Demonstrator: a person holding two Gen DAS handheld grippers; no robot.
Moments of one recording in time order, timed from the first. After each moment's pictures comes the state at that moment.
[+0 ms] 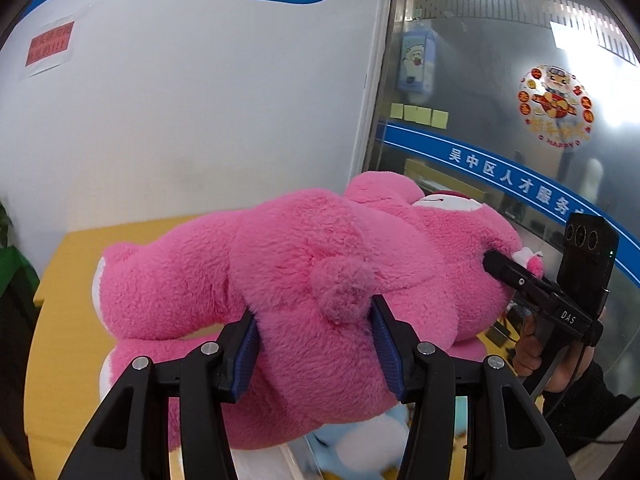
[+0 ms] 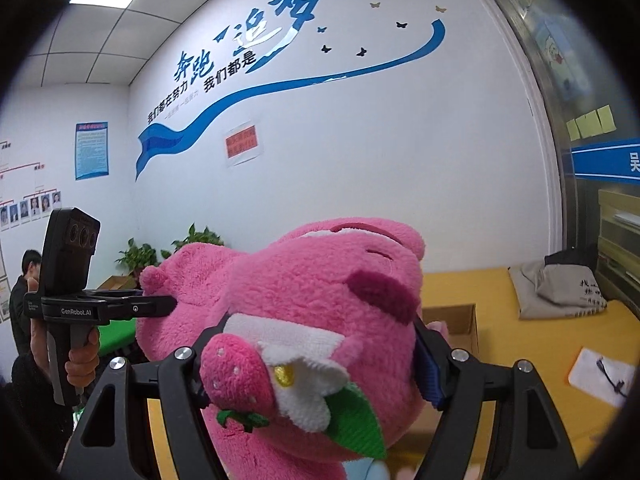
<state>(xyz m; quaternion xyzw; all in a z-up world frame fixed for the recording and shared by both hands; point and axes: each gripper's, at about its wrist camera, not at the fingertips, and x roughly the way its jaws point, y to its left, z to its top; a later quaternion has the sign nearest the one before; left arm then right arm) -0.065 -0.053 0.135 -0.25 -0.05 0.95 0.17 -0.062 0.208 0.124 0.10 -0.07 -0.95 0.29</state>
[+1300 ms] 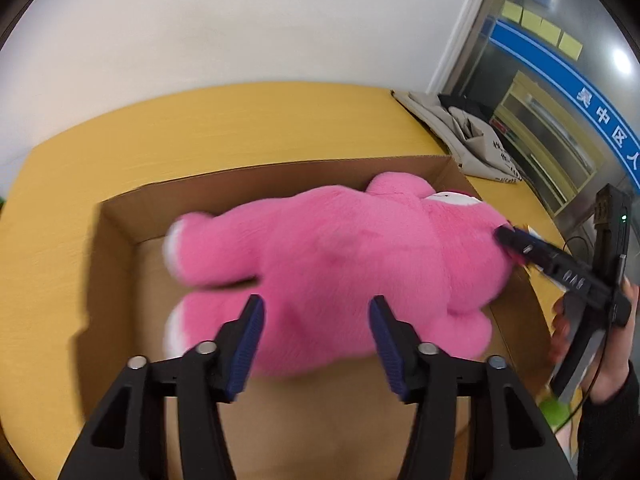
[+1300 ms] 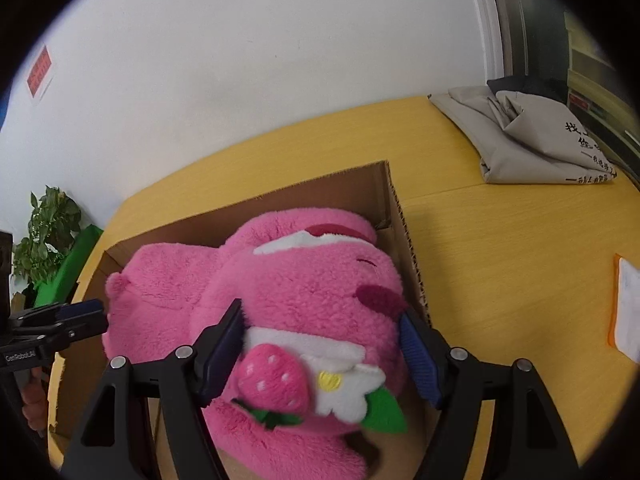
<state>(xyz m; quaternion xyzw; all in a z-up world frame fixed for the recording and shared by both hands) -0.323 -0.087 -0.008 -0.46 -0.06 0.88 0.12 -0.353 0.219 -0.045 0.39 -0.11 -0.91 0.10</state>
